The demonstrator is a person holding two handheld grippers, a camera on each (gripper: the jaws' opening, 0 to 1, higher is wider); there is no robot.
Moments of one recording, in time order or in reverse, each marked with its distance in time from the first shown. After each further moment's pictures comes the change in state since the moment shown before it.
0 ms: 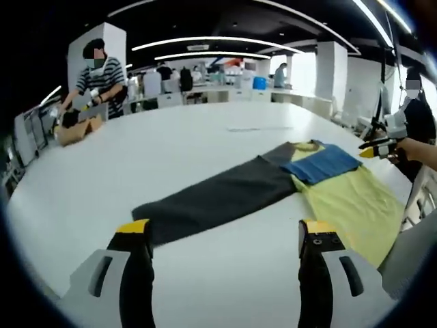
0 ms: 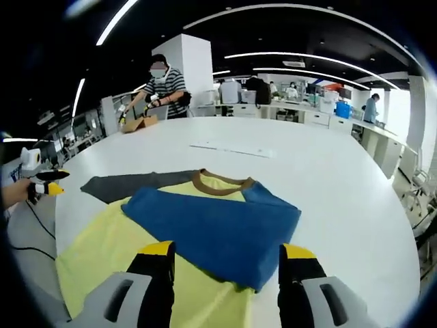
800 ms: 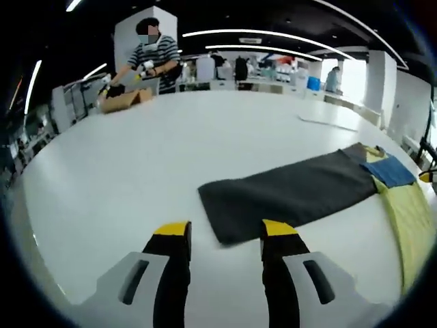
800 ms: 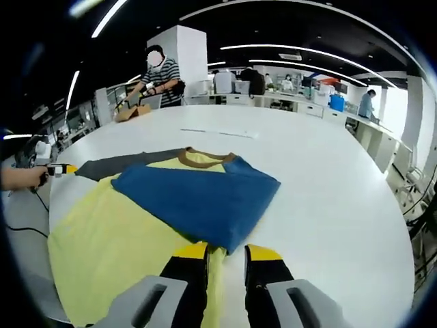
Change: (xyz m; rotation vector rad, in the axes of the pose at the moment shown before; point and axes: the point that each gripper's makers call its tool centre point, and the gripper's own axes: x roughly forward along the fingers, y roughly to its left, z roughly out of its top) left arm 0.036 0.098 -0.039 -0.126 0.035 0.257; right arm -0.014 -0.025 -0.039 -0.011 0.068 -0.041
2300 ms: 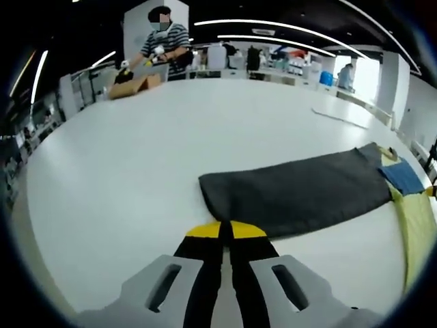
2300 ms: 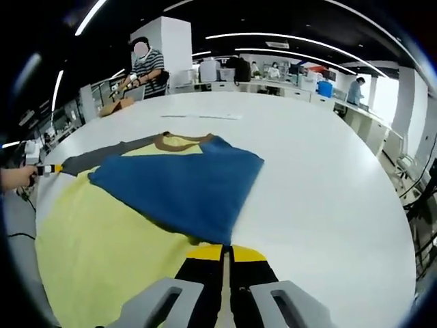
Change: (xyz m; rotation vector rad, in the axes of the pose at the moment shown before) left arm 0.020 0.000 -0.007 -0.032 0.077 0.049; right arm 0.016 -0.023 -0.021 0.028 0.080 -0.092
